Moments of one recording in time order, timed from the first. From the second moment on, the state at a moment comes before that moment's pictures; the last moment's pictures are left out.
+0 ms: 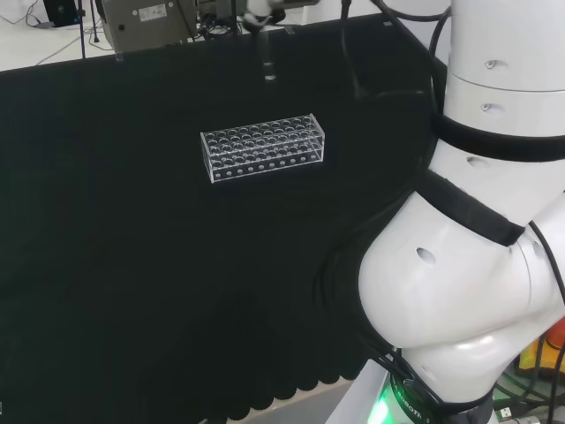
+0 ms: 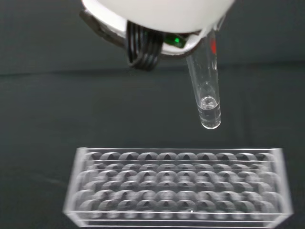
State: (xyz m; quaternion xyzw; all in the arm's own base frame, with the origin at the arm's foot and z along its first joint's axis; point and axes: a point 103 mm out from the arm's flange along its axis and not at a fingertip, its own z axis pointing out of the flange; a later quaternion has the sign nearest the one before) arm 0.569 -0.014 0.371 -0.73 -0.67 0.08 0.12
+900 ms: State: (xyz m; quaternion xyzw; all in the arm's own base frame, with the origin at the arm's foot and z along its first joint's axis) arm 0.571 0.026 0.368 -0.70 -0.70 0.08 0.13
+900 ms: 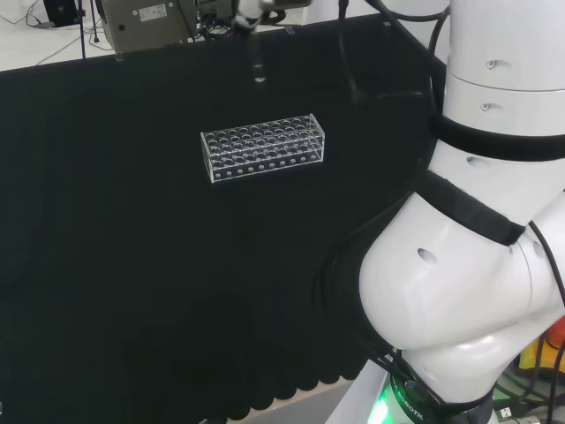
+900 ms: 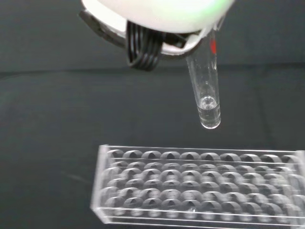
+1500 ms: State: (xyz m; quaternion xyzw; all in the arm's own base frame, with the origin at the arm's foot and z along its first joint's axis) arm 0.575 0.136 0.370 -0.62 -0.77 0.06 0.15
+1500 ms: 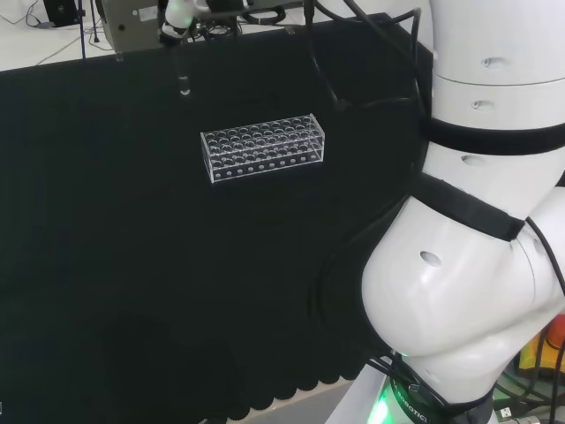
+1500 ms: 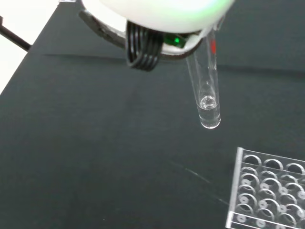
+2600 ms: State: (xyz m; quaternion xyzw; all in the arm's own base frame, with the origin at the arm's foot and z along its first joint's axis) arm 0.594 0.014 0.352 -0.71 -0.68 0.11 0.11
